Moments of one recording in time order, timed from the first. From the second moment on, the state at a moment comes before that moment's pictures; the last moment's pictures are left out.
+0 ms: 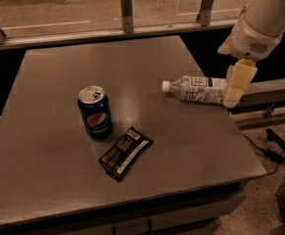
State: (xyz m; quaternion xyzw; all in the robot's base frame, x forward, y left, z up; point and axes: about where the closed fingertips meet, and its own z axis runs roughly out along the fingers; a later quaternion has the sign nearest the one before) arm 0.563 -0.214 0.904 -0.65 0.75 0.00 0.13
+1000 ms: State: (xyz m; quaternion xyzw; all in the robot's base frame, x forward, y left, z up) arm 0.558 -0.202 0.868 -0.66 0.74 0.01 0.11
